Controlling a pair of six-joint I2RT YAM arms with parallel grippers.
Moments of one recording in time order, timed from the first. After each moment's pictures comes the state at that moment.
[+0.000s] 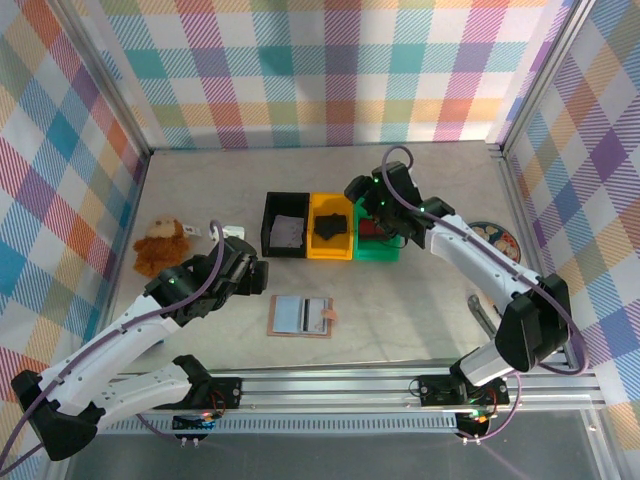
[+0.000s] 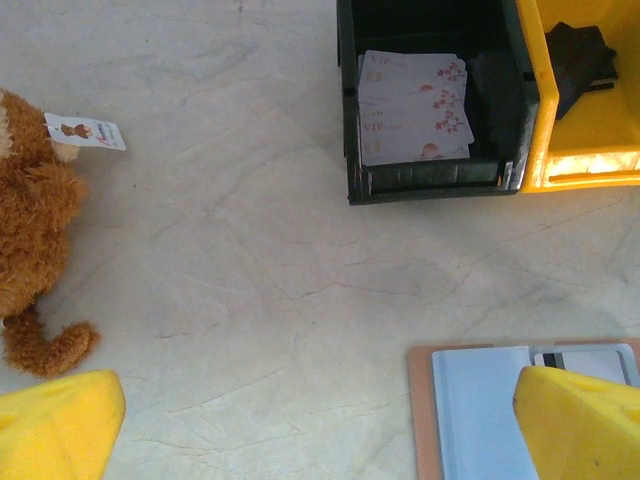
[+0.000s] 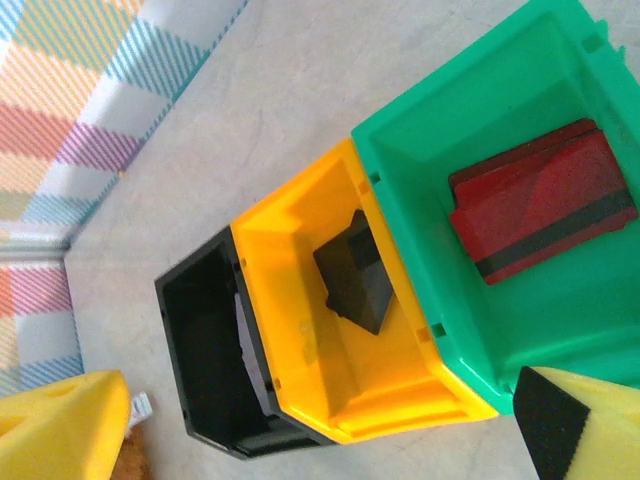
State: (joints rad) left arm -0.76 0.94 0.96 -0.97 -0.50 -0.50; right arm 0.58 1.50 1.28 -0.52 0.11 1.09
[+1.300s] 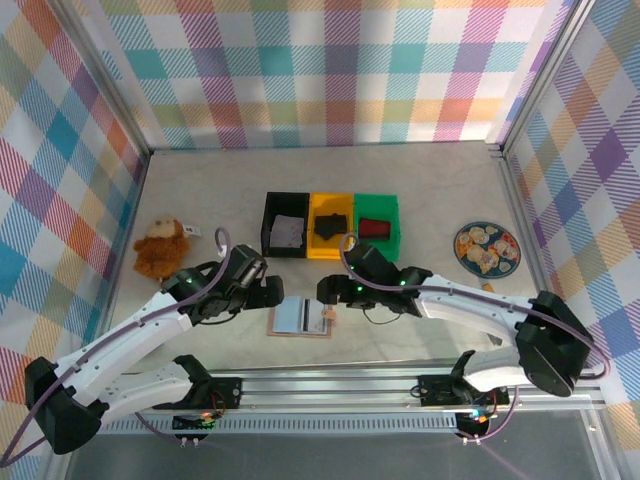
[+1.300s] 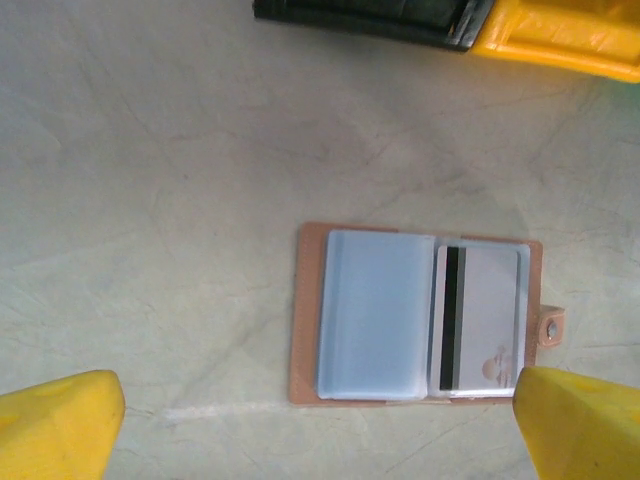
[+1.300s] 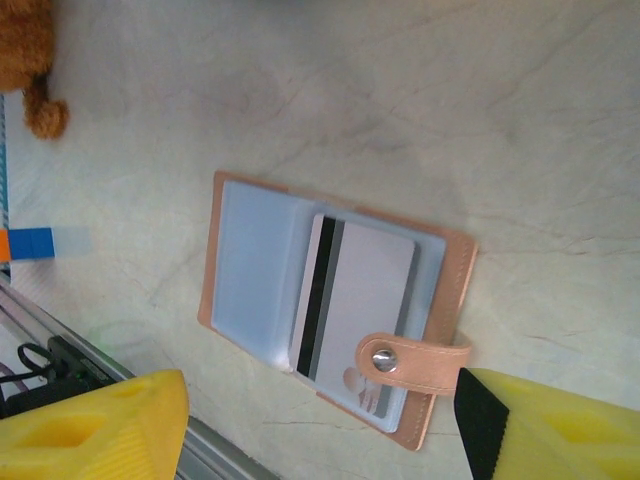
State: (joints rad) left arm -0.76 0.98 0.85 -0.95 -0.19 -0.80; right arm 0.93 1.35 0.78 -0.29 -0.17 0.89
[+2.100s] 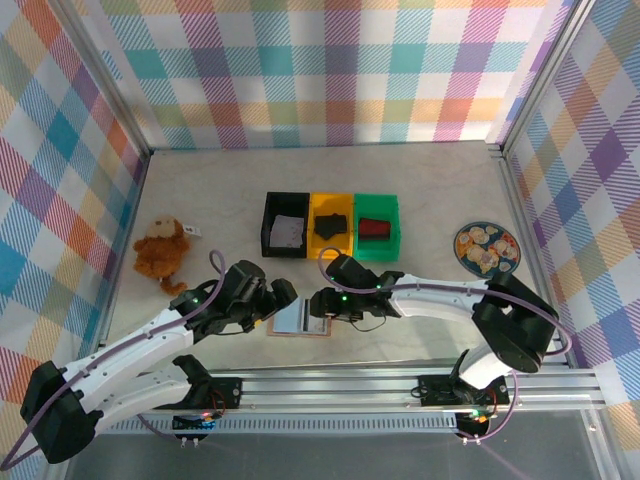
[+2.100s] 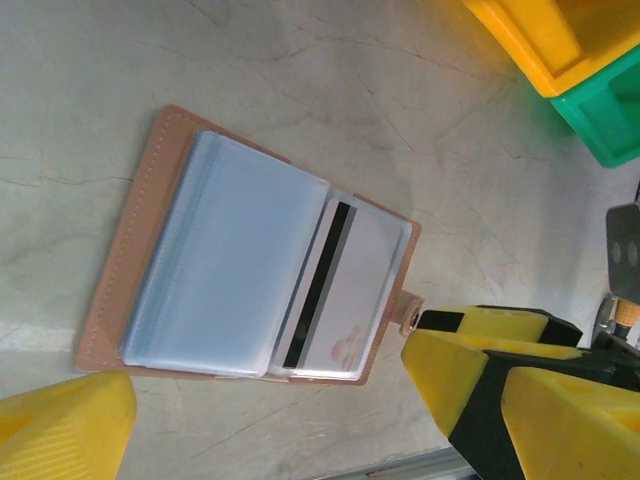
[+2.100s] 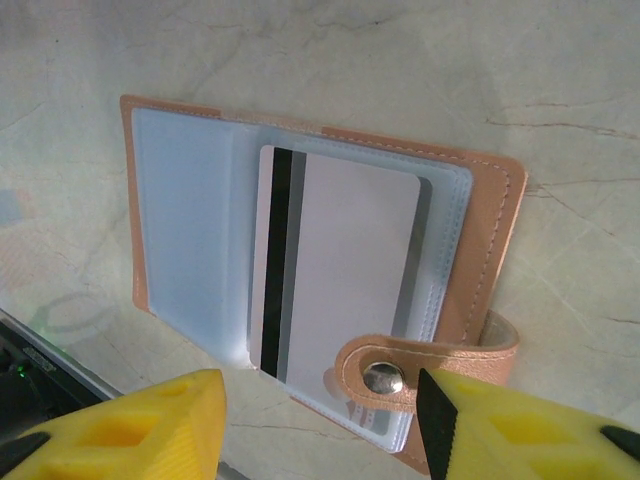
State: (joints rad) left arm -0.77 0.92 0.60 -0.59 0.06 -1.22; right arm 0.98 1.54 0.81 -0.24 -0.21 0.98
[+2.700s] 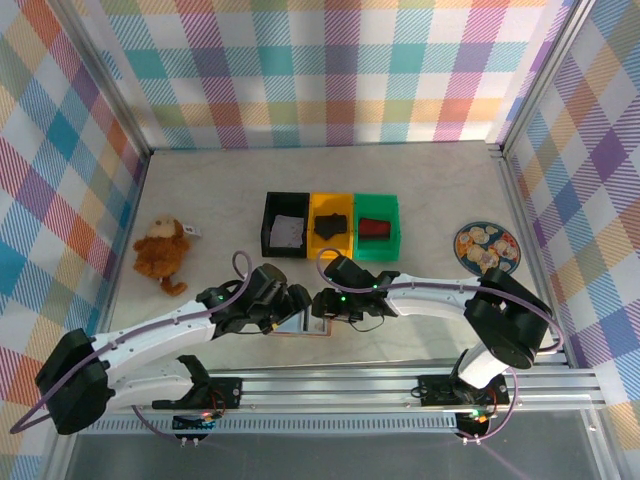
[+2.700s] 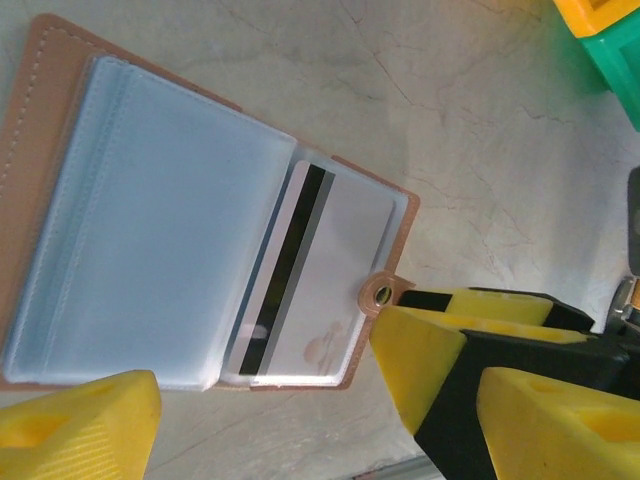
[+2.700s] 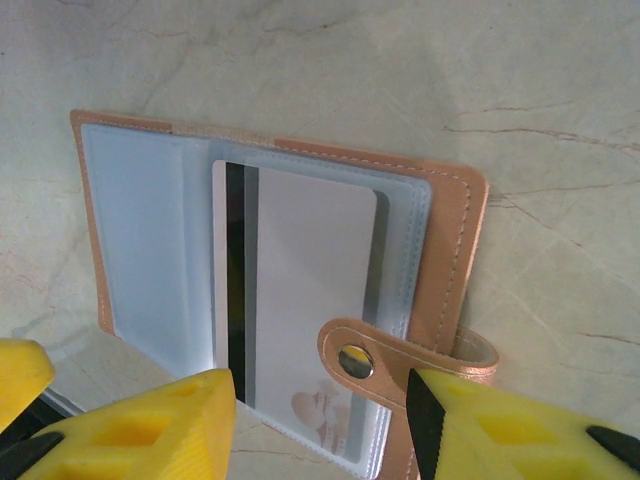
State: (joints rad) left arm -0.86 1.10 0.59 -0.44 0.05 -1.29; right arm 0.98 1.57 0.81 -0.25 -0.19 1.00
